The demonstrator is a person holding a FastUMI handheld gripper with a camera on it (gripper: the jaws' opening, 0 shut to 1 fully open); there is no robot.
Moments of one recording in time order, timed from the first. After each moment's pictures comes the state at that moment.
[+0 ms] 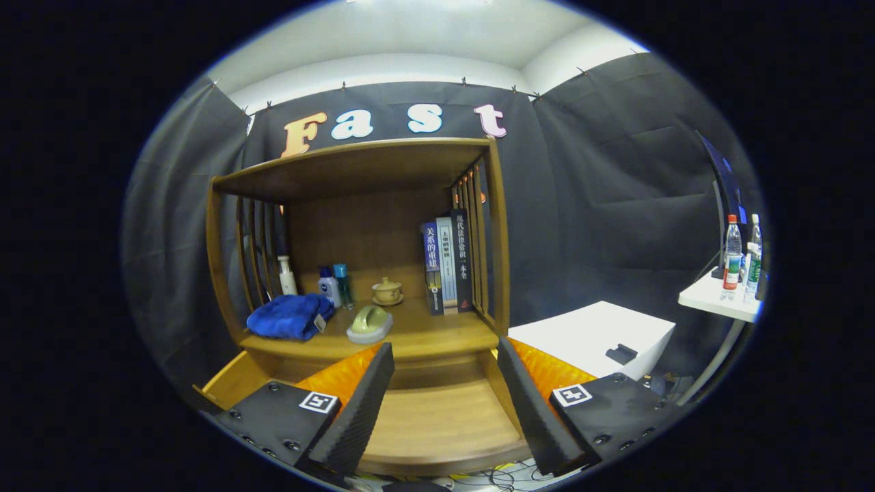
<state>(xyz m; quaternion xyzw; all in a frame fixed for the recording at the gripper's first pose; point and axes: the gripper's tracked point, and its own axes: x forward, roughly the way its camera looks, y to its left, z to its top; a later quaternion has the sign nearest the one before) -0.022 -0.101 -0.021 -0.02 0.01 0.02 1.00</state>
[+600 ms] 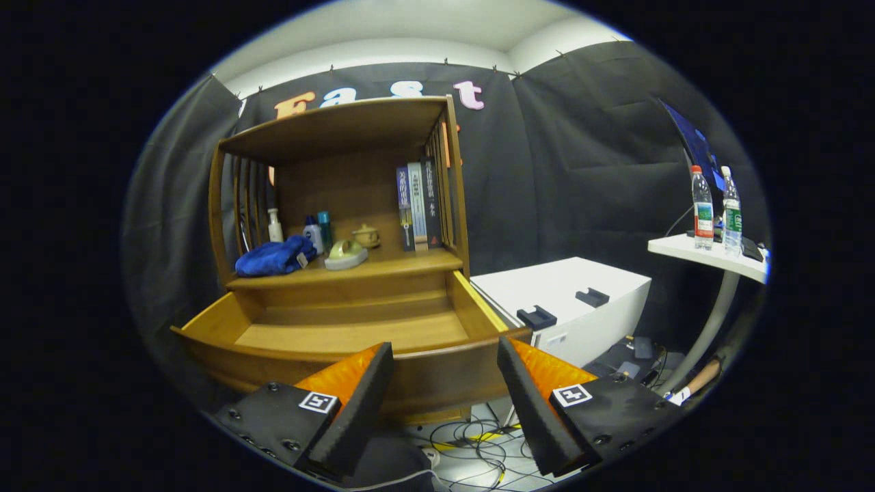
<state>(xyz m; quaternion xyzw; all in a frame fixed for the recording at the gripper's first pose) -0.078 -0.152 -0.137 -0.02 0.08 0.00 1.00</state>
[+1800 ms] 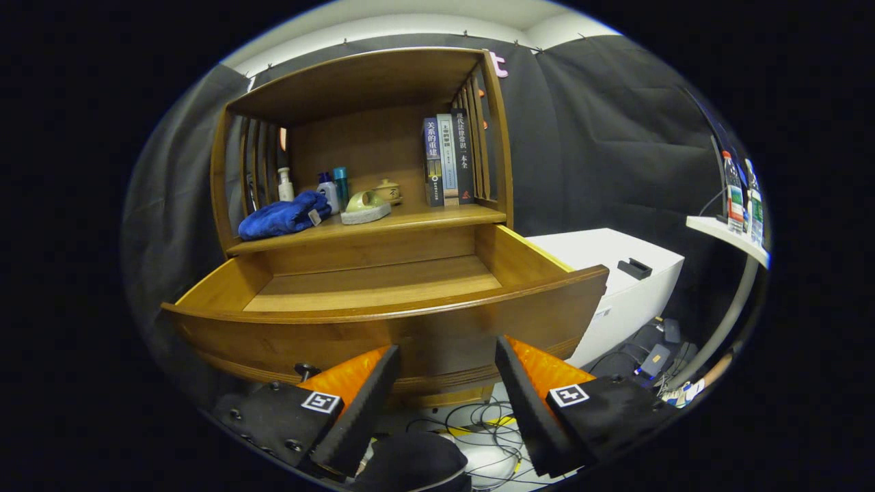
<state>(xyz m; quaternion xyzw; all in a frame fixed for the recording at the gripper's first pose) -0.030 -0.104 -0.179 -0.02 0.14 0.02 0.99</state>
